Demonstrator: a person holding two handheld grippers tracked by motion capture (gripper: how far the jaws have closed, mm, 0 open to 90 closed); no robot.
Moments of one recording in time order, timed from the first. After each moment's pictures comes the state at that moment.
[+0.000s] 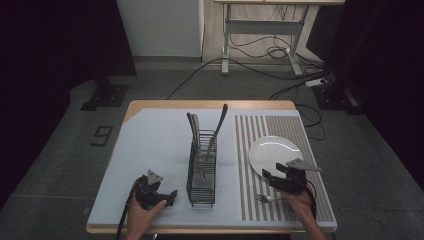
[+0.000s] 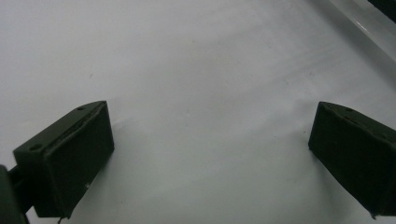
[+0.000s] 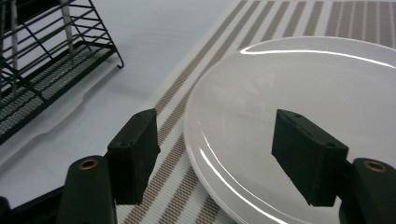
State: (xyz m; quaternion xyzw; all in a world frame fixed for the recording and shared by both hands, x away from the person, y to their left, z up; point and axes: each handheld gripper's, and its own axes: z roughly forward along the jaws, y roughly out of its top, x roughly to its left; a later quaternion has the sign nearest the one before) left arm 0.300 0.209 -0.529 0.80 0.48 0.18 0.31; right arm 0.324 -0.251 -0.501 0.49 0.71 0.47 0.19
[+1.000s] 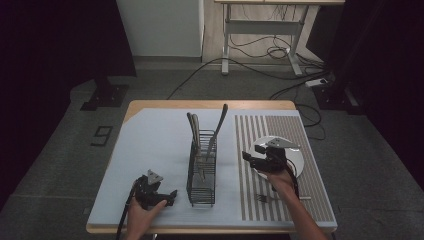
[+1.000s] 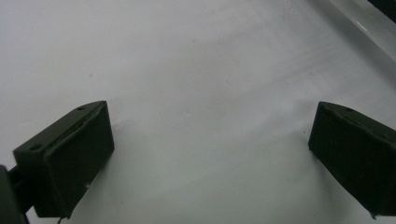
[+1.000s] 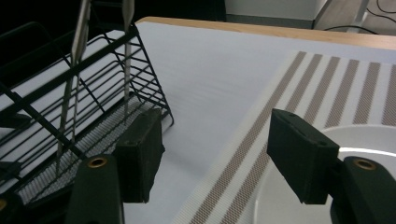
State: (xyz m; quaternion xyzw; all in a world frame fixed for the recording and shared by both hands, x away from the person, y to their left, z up) left arm 0.300 0.209 -0.529 0.80 0.48 0.18 0.31; right arm 0.369 -0.194 -0.458 0.44 0.72 0.51 0.16
